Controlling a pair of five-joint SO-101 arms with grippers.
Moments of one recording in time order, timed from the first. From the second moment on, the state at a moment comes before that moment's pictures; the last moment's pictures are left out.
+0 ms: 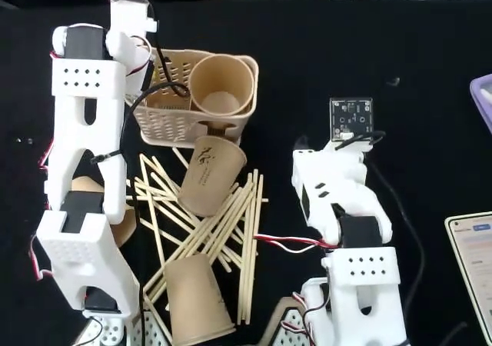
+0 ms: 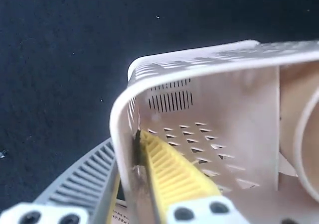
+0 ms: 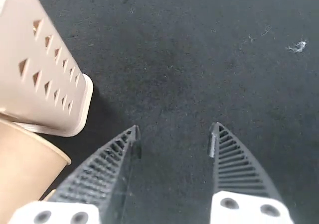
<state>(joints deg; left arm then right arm) -2.3 16.4 -42.8 98.1 -14.0 -1.8 -62.9 67.4 40.3 0.6</state>
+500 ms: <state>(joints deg) -4.0 16.5 -37.1 88.5 -12.1 -1.8 -62.9 67.8 40.3 0.6</state>
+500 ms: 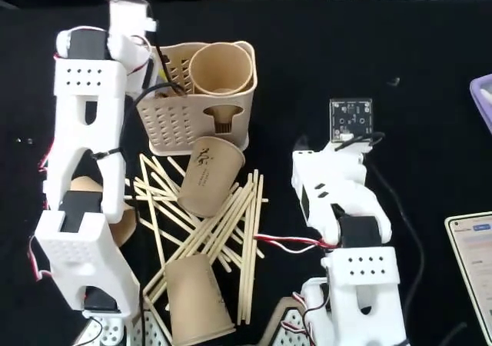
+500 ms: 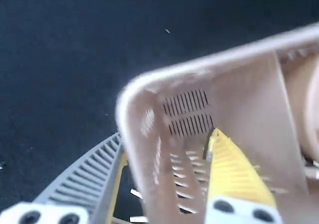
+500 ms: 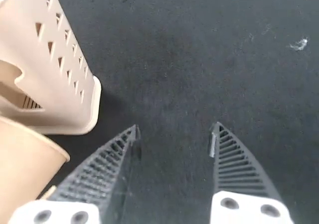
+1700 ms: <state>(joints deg) -15.9 -9.3 -35.6 100.7 -3.9 -19.2 -63.0 70.6 42.0 6.6</state>
